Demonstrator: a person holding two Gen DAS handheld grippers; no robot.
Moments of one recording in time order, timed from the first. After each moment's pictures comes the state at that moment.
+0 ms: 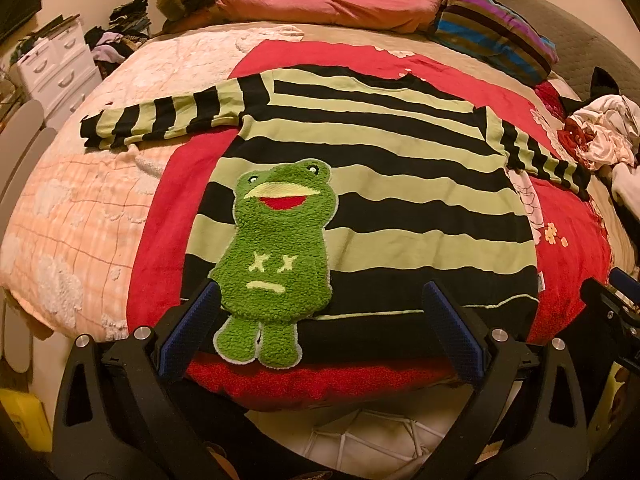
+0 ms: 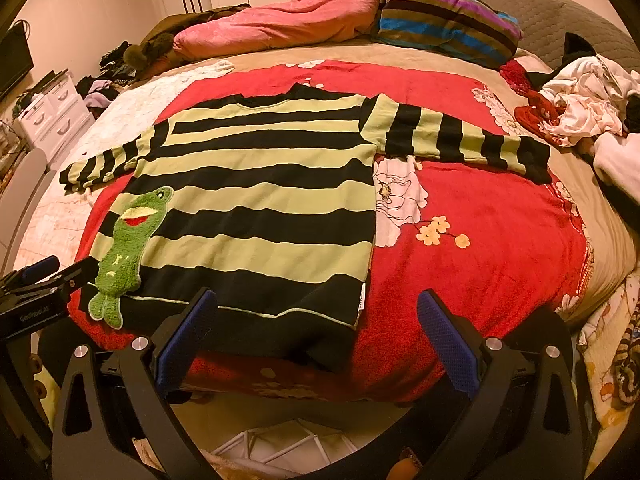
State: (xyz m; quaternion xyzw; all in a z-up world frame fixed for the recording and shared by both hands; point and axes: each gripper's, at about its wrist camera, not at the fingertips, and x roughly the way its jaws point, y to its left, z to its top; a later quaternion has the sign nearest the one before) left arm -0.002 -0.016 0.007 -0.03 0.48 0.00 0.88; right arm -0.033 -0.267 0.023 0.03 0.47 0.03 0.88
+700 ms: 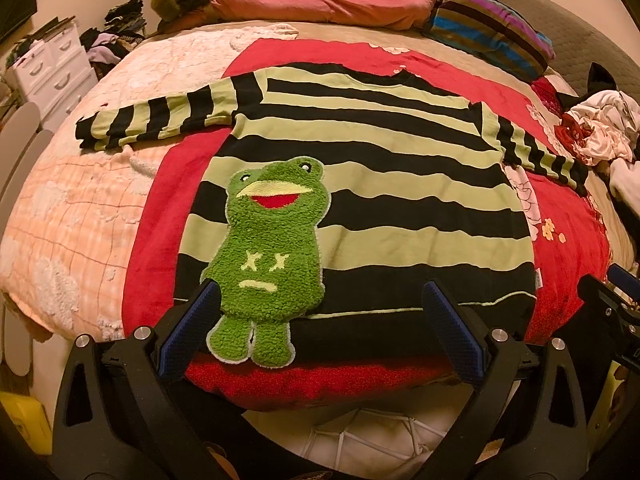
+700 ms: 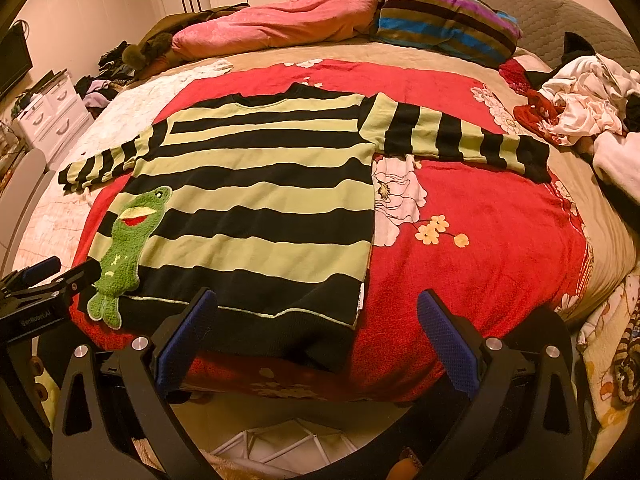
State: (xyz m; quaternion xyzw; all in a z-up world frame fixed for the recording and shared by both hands) left arm -0.001 -0.023 0.006 -0.02 0.48 -0.01 0.87; right arm -0.033 -0.267 0.023 0.03 0.47 0.03 0.88
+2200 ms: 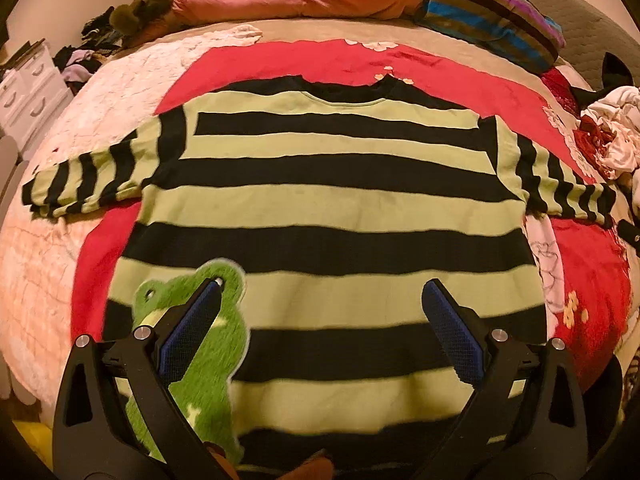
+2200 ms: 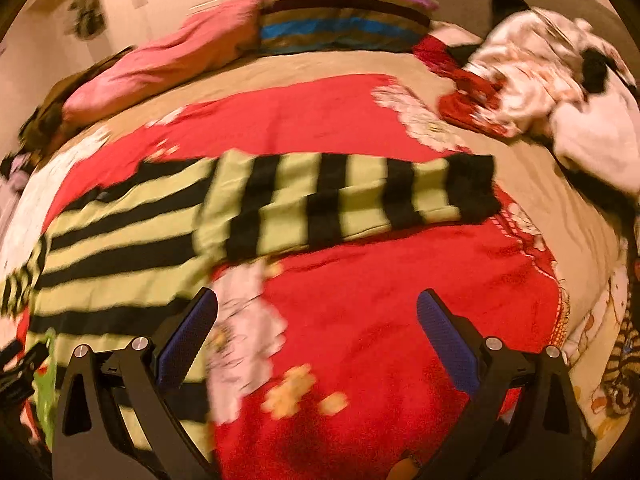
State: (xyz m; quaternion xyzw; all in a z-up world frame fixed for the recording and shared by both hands) left arm 0.146 -0.092 -0.026 0.00 0.50 -0.01 0.86; right arm 0.122 -0.452 -0.002 0.11 0.45 -0.13 0.88
